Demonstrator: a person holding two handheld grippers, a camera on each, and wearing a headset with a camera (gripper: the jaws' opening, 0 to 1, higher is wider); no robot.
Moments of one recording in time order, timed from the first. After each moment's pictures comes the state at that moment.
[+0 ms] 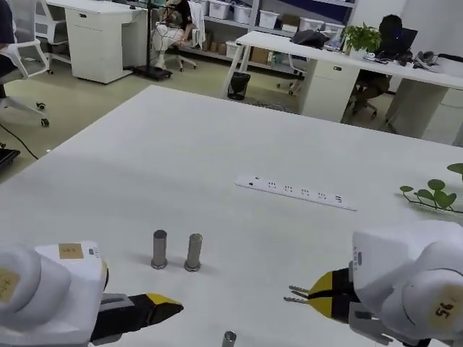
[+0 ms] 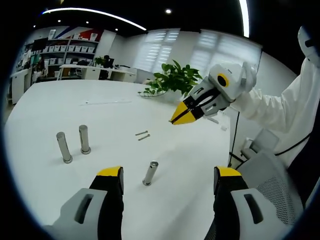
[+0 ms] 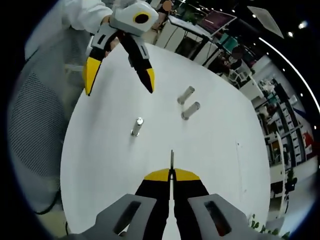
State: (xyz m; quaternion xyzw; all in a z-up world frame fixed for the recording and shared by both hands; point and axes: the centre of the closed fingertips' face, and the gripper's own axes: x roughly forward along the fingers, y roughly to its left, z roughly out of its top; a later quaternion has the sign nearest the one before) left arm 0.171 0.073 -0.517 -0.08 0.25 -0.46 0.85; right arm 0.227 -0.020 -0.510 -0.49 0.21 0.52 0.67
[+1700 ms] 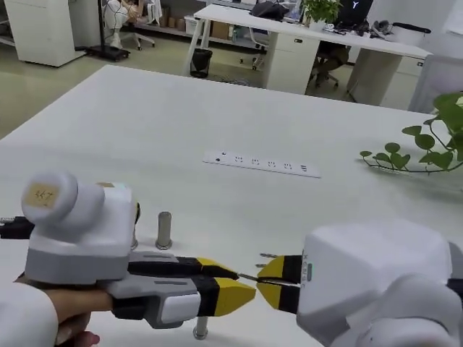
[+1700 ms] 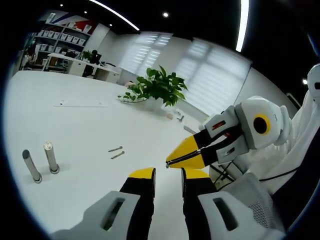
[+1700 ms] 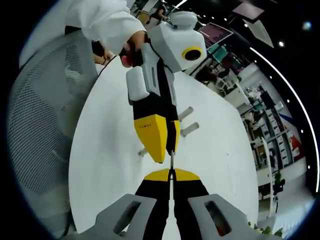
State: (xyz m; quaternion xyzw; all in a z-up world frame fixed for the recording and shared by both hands) left arm 0.189 0.016 -0.483 -0.15 0.25 -0.52 0.80; right arm 0.191 0.009 -0.491 -0.50 0.15 0.48 0.70
